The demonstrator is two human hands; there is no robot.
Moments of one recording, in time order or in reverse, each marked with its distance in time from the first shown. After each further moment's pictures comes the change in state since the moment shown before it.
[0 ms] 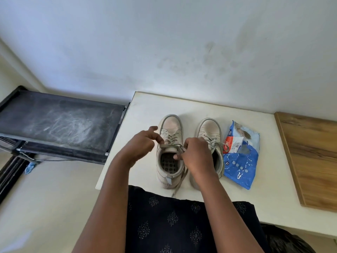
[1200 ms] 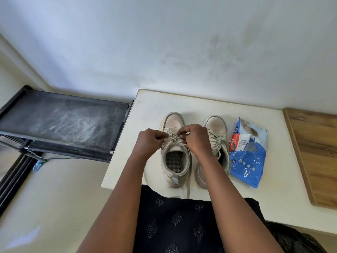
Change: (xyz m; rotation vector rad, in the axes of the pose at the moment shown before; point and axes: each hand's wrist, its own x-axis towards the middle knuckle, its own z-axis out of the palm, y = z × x) left_hand 0.023 -0.013 0.015 0.195 0.250 -0.048; right_hand 0.058 0.007 0.027 0.301 0.018 -0.125
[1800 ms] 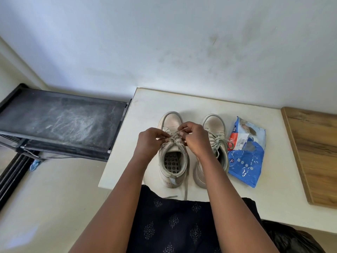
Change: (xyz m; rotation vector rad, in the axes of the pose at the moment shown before) left_hand 0.000 -0.003 0.012 -0.041 0.079 0.110; right_hand -0.004 0.003 -0.006 0.254 -0.010 0.099
